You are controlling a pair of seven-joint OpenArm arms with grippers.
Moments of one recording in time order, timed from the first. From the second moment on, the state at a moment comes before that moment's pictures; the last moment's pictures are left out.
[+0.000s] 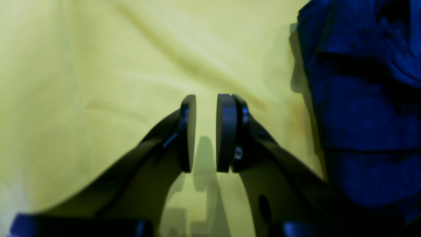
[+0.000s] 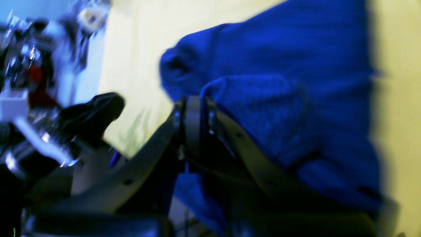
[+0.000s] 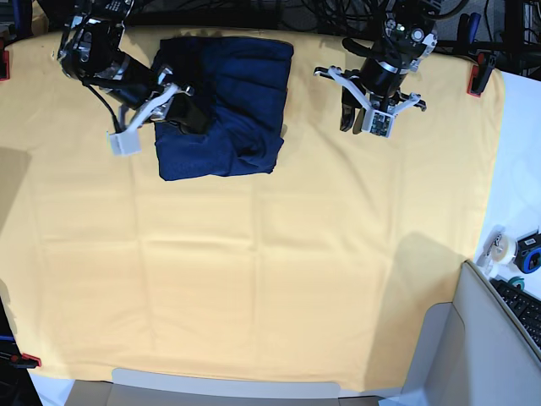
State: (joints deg) left arm 28.4 -20.1 13.9 117.1 -12.4 6.8 31.7; right arm -20.6 3.0 16.1 116.6 58.4 18.0 -69.9
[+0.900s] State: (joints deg) left arm 28.1 -19.9 13.9 116.3 -12.4 6.9 31.7; right arm -5.0 17.8 -38.0 116.2 23.1 18.3 -72.5
